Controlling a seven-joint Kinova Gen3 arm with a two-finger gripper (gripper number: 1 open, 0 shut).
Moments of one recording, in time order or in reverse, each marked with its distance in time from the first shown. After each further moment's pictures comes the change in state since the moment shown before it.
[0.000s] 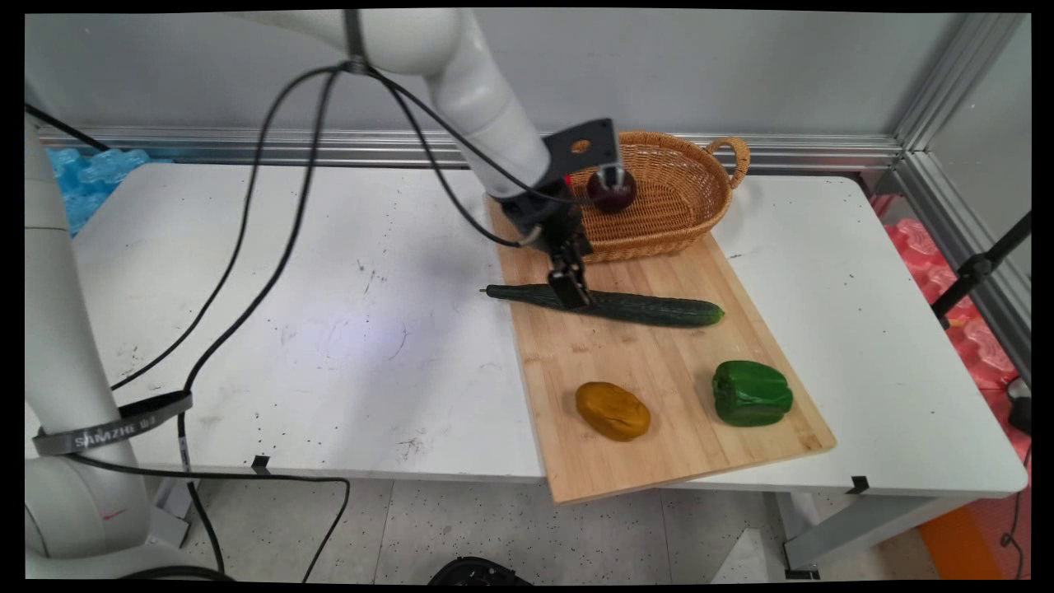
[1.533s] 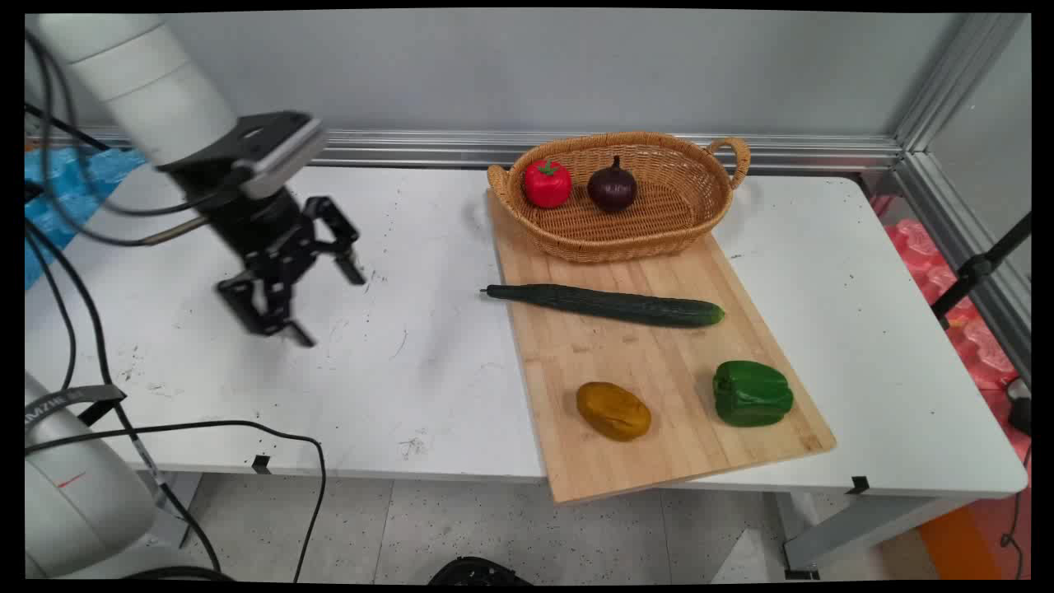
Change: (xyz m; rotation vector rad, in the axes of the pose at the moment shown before) arm -0.184 0.062 -0.187 -0.206 -0.106 0.282
